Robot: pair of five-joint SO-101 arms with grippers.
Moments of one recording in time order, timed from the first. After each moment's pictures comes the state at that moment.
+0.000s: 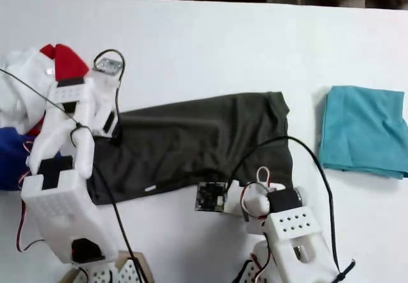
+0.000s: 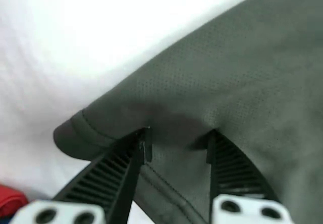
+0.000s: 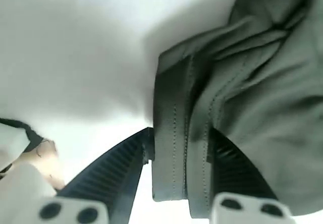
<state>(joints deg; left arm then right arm) -17.1 23.9 8.4 67.3 -23.6 -17.8 -58.0 78.5 71.0 72.8</state>
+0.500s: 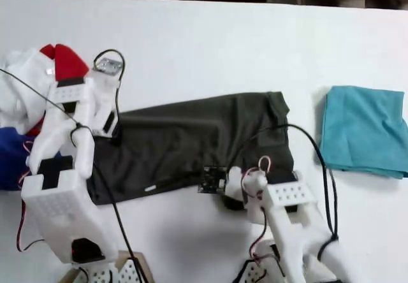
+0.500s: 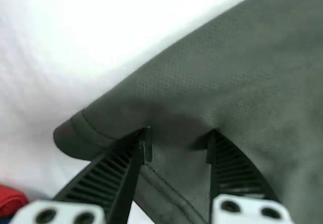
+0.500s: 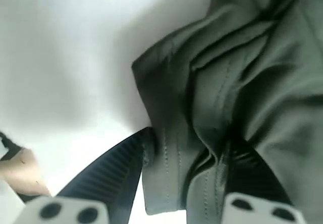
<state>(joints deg) -17.1 23.9 8.4 67.3 -23.6 -12.7 -32.4 71.8 59.1 72.9</state>
